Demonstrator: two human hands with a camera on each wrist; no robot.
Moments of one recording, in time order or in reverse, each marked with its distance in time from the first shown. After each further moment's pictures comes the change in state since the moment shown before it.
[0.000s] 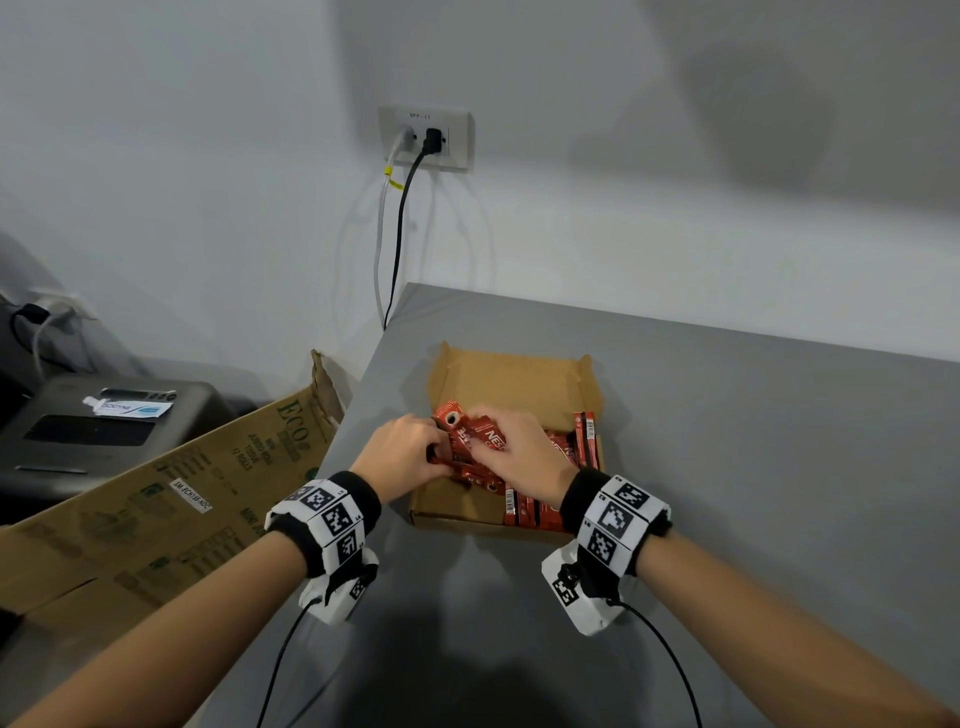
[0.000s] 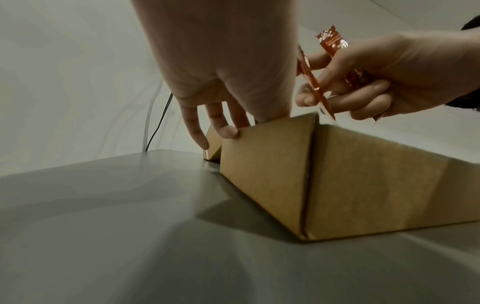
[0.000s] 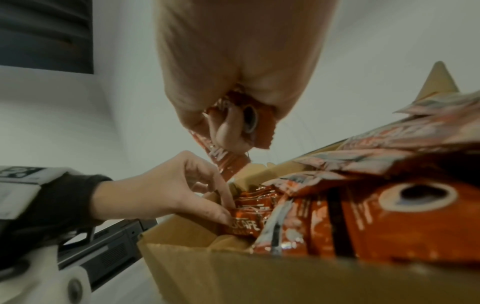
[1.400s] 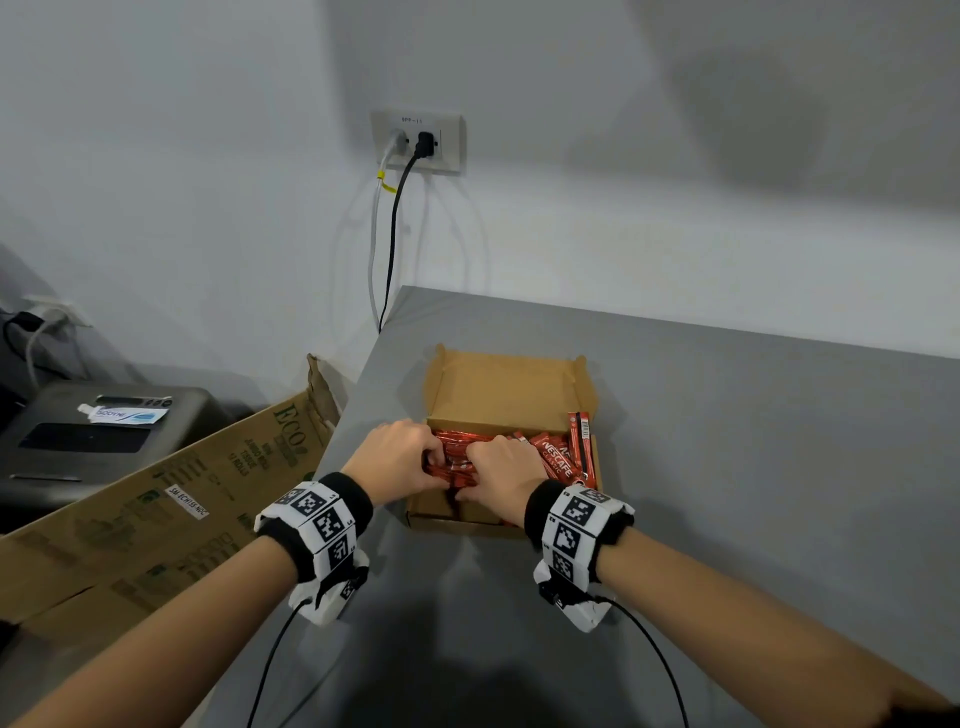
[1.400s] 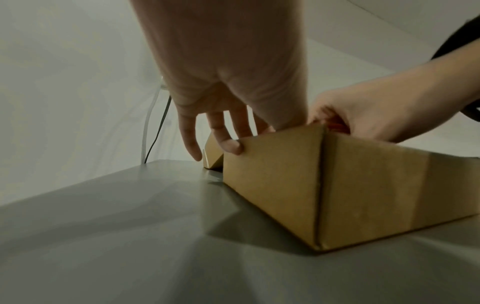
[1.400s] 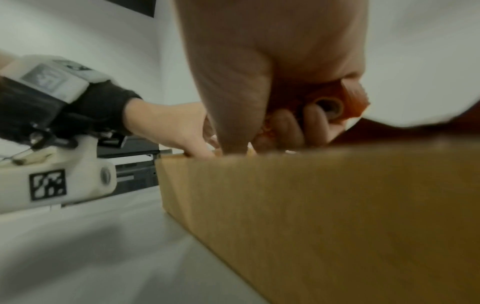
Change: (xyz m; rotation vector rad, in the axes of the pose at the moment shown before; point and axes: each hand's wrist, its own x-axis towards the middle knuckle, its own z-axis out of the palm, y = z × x) left_hand -0.003 0.000 -0.006 0.104 -0.058 0.034; right_hand 0.008 0.010 0.026 -0.753 -0.222 0.192
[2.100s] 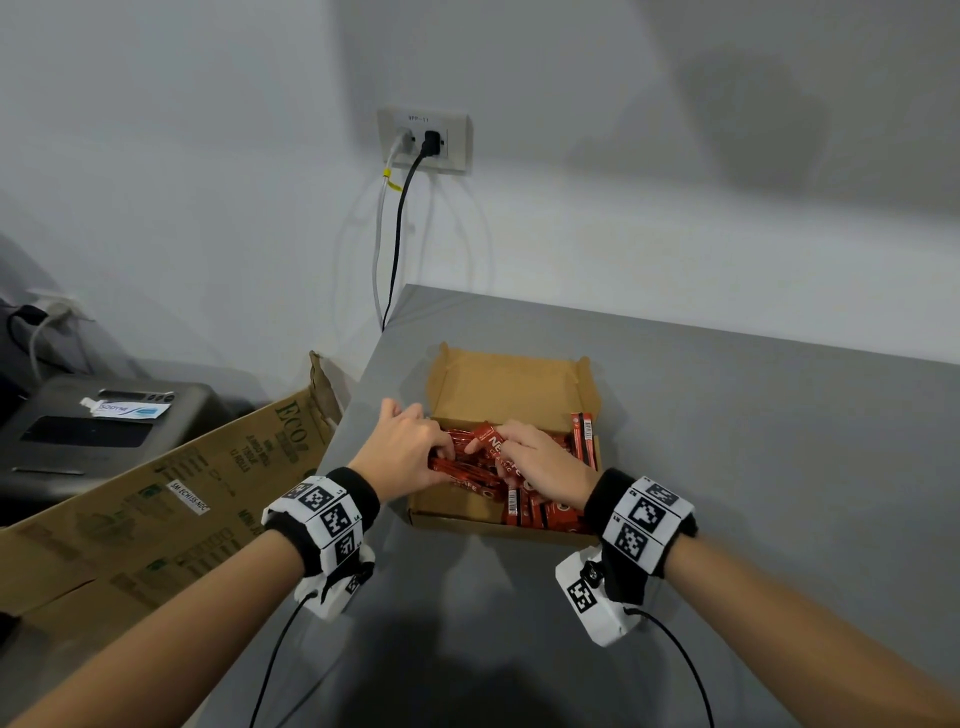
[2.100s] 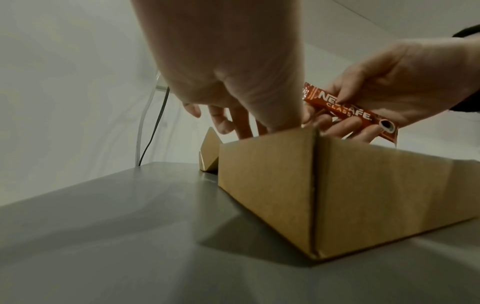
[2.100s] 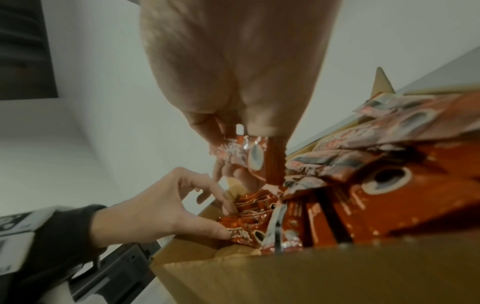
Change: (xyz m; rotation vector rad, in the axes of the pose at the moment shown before) left_hand 0.005 0.003 0.000 0.167 0.080 0.061; right_hand -0.017 0.030 -0.018 0.881 -0.046 -0.012
